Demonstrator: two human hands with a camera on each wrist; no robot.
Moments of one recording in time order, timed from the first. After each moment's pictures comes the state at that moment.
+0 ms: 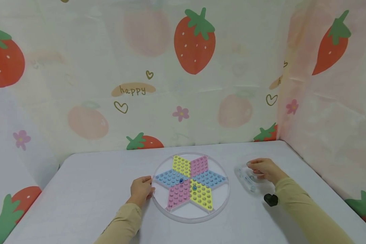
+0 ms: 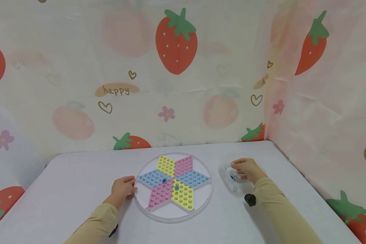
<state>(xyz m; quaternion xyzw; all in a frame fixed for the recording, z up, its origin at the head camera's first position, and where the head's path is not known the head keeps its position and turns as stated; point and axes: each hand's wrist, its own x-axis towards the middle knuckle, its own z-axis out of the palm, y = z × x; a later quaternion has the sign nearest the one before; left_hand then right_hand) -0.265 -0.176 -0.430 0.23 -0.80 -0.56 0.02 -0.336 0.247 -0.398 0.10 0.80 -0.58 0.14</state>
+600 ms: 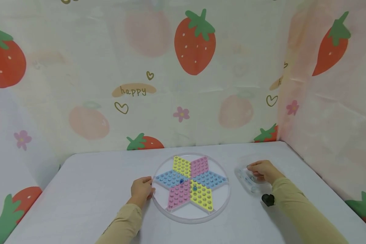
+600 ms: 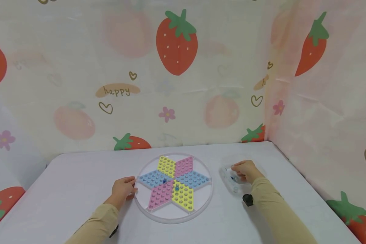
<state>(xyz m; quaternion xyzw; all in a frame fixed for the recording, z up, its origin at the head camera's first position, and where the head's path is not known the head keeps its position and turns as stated) -0.266 -0.177 -0.432 0.23 -0.80 -0.56 0.03 -0.338 0.242 -0.404 0.12 0.80 -0.57 0.13</state>
